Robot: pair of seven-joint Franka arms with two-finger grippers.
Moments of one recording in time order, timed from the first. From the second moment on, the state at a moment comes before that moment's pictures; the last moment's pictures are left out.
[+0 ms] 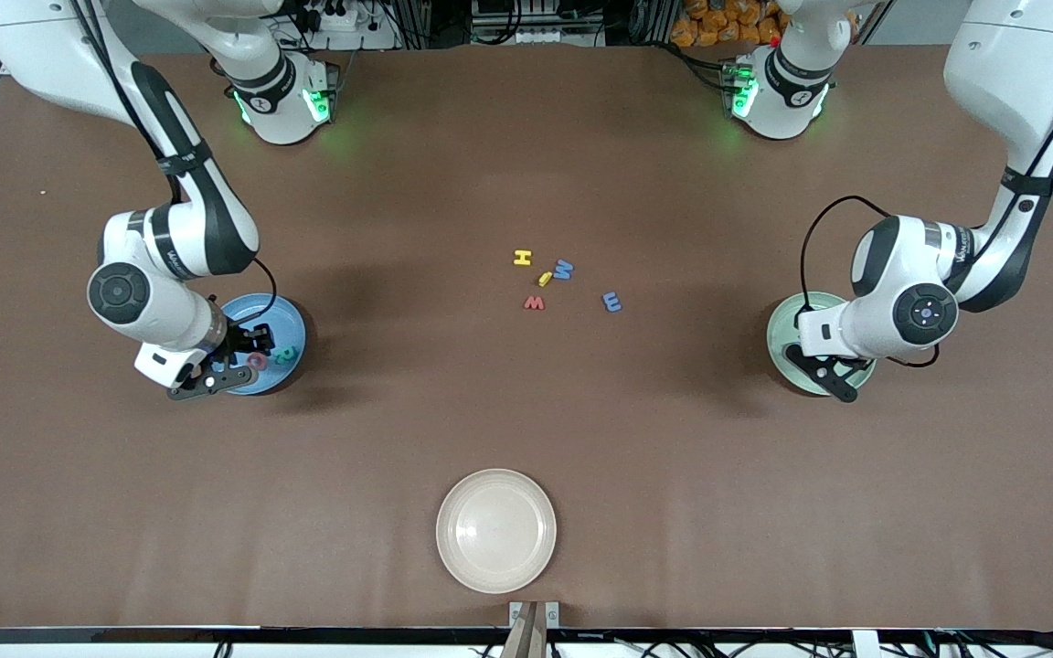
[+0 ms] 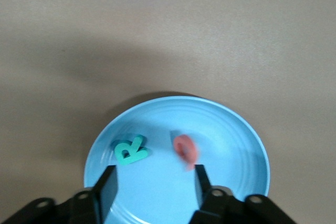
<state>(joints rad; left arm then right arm) 0.21 0.44 -0.34 -2.00 0.27 2.18 0.41 -0.05 0.36 0.14 -2.06 -0.14 2.32 -0.08</state>
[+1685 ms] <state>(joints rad) -0.05 0.41 -0.47 -1.99 -0.04 2.17 -0.64 0.78 0.50 0.16 -1.98 -0.03 2.50 0.99</state>
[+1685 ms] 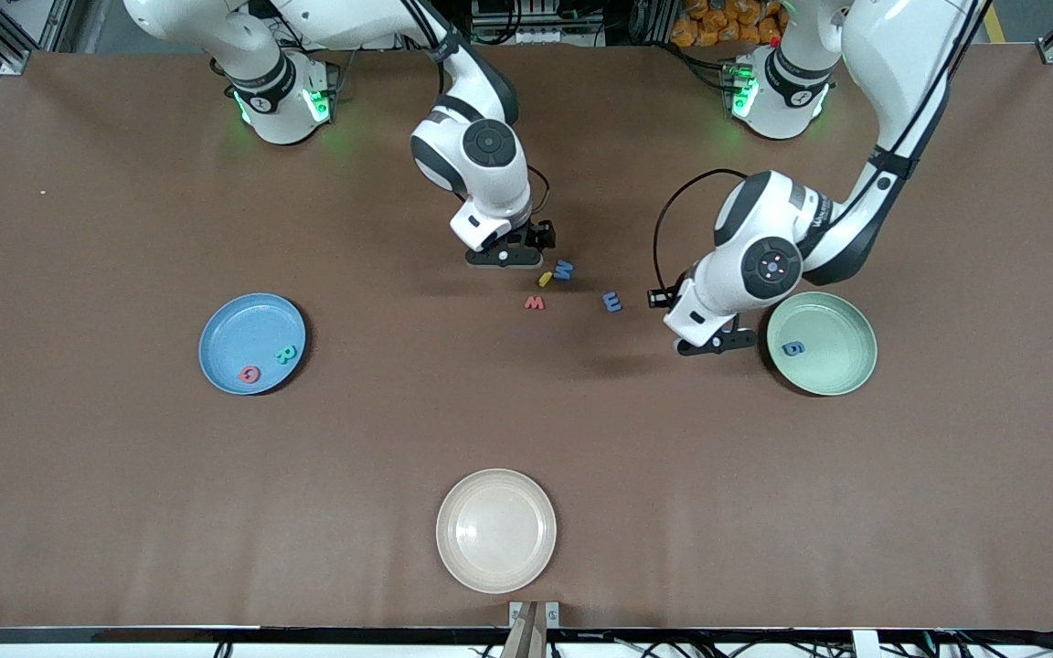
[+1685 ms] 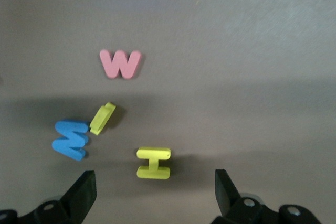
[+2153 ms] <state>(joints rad) -0.12 0.42 -0.47 -1.99 -0.04 2.24 -0.83 0.79 0.57 0.16 -1.98 -0.12 2.57 1.07</state>
